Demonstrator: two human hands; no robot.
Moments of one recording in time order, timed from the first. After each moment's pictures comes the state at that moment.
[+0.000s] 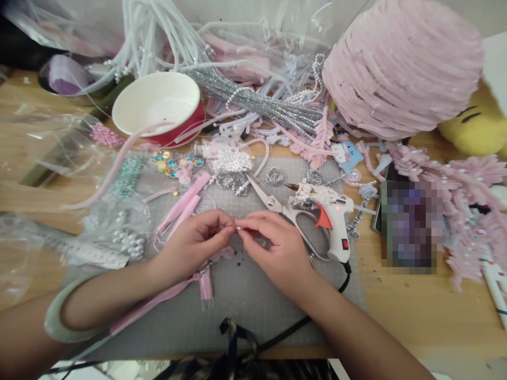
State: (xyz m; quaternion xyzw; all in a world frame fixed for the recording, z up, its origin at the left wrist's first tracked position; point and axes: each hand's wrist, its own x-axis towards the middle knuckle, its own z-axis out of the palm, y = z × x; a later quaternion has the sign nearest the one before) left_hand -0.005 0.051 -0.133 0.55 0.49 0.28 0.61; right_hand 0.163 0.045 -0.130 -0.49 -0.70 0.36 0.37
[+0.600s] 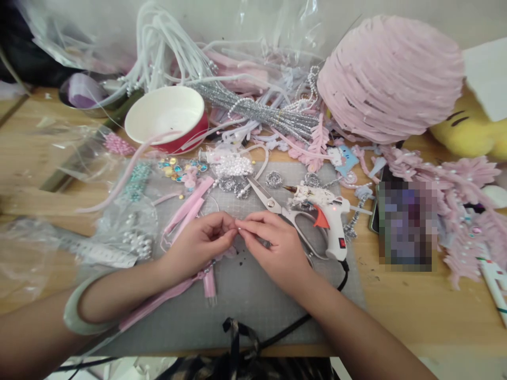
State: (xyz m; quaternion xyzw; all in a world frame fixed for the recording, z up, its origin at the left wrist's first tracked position) left_hand -0.007 0.051 -0.139 0.56 0.49 0.27 0.61; right_hand 0.161 0.046 -0.132 -0.46 -0.72 0.34 0.40
